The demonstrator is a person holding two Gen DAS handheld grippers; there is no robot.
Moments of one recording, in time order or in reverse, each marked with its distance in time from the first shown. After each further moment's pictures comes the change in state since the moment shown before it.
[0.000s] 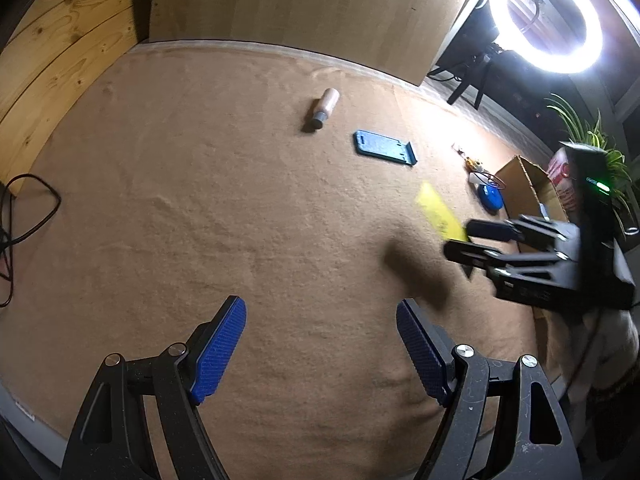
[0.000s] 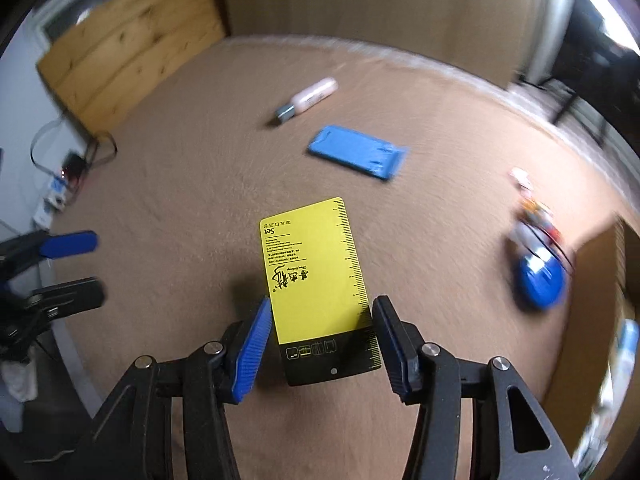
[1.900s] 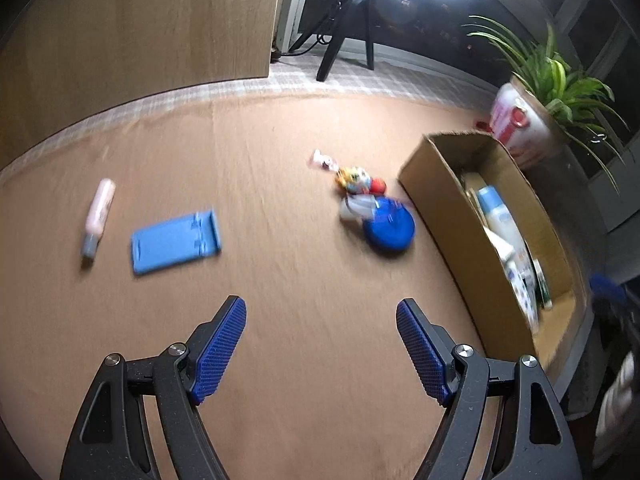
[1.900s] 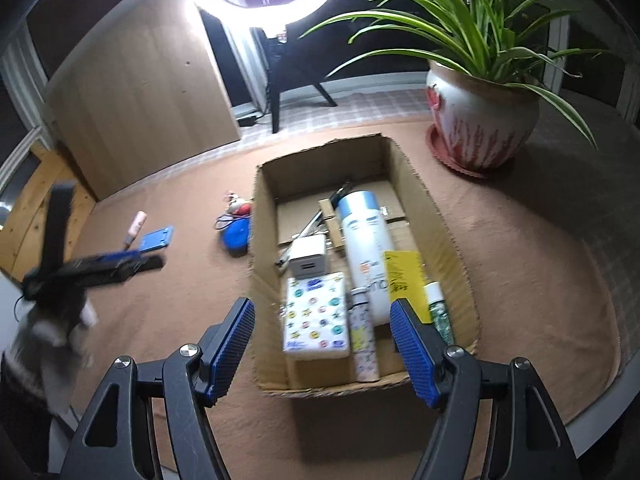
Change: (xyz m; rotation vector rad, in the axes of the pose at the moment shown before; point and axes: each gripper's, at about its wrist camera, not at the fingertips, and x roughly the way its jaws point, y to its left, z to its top) left arm 0.106 -0.180 0.100 0.318 0.069 -0.099; right arm -0.160 -0.153 -0.139 0.548 -0.266 -0.217
